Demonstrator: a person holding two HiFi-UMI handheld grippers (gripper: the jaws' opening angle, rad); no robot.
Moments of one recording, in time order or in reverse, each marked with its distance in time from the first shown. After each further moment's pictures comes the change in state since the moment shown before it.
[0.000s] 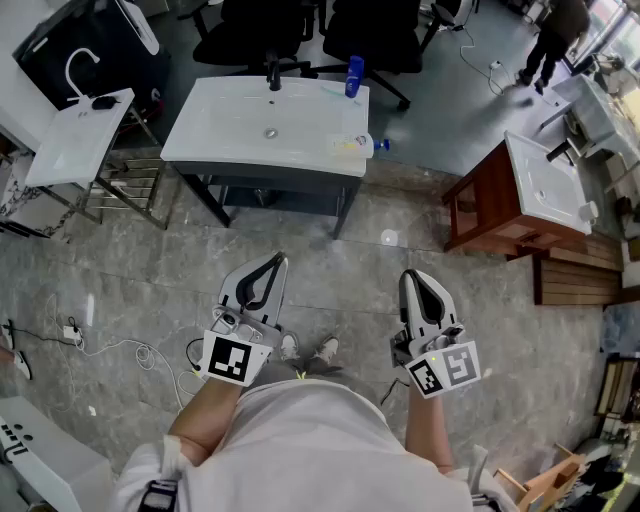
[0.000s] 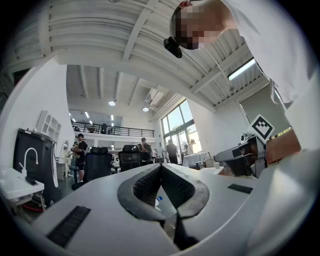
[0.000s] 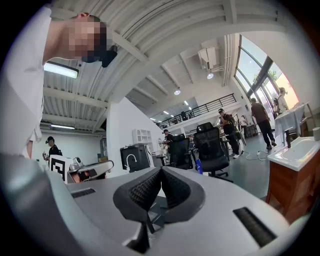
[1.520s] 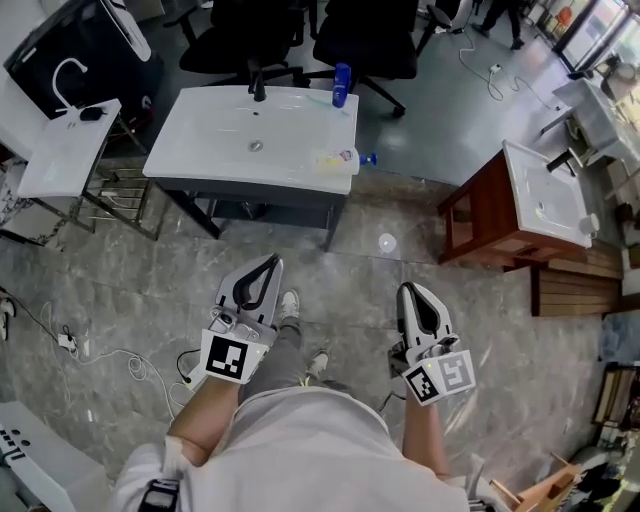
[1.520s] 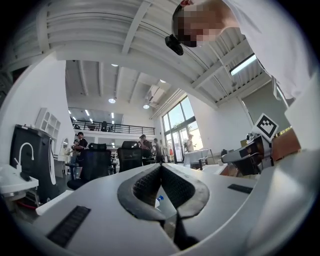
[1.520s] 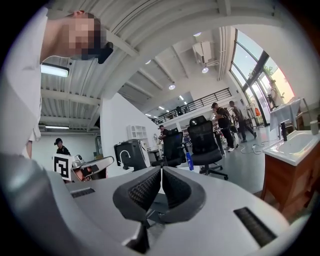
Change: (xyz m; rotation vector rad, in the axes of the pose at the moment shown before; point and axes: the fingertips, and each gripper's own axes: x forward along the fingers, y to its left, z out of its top) left arm 0.089 0.002 -0.041 -0.013 0.019 0.005; right arm 0.024 -0.091 -0.025 0.044 0.056 -0.044
